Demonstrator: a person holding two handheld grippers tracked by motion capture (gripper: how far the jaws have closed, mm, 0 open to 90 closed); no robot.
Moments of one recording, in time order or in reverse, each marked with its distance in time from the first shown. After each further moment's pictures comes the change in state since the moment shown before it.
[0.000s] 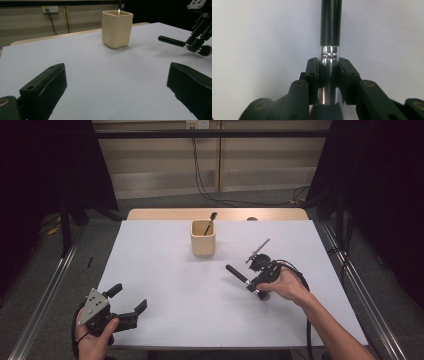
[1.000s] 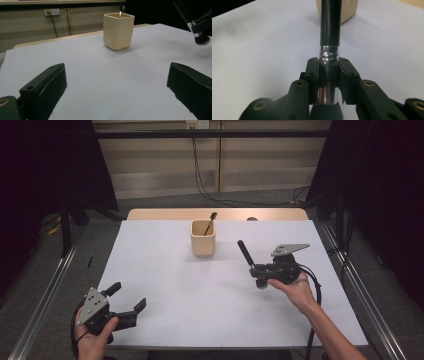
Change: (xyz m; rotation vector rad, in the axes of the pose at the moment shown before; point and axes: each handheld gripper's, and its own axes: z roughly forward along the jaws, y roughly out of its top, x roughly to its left) left arm 0.001 0.002 -0.001 -0.010 0.000 0.018; right arm -0.010 -0.042 -0.028 -0.588 -0.001 0.028
